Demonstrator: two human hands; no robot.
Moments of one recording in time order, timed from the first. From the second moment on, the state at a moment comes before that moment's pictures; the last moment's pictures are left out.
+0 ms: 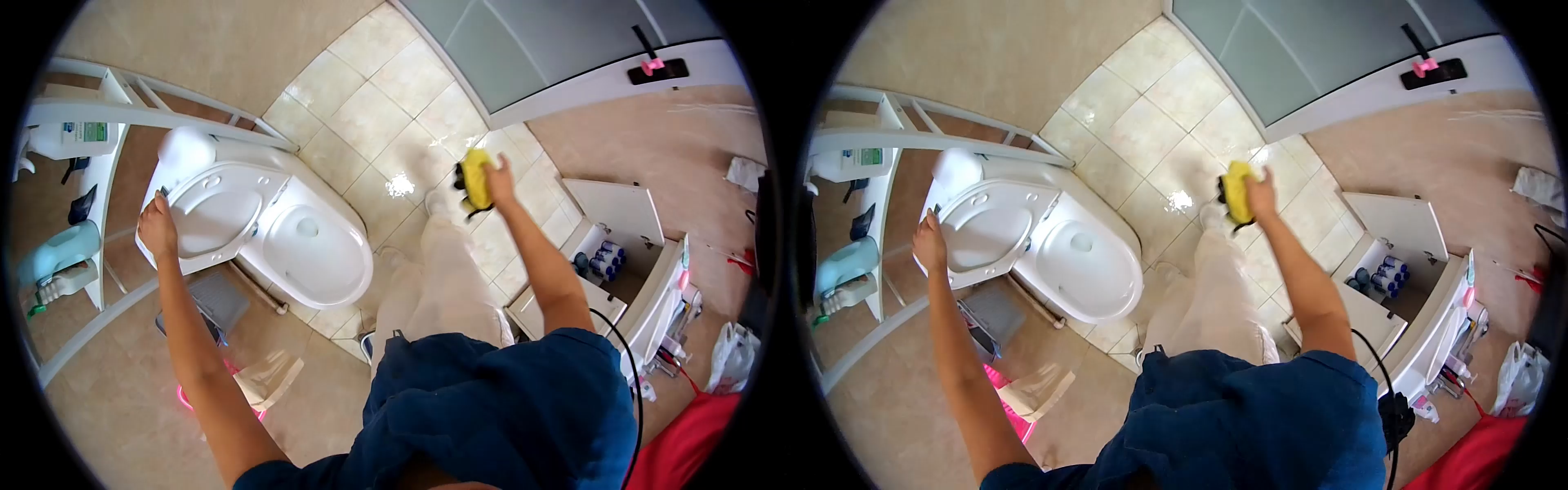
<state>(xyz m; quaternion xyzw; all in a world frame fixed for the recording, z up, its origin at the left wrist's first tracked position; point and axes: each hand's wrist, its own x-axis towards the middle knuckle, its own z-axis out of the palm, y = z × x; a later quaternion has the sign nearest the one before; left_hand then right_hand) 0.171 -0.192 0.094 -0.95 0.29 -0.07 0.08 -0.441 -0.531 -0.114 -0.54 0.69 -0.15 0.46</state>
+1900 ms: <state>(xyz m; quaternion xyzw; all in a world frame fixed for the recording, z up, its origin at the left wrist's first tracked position) -0.380 -0.844 0.331 -0.34 0.42 0.40 -0.74 -0.524 -0.794 0.480 -0.60 0.35 -0.72 0.05</state>
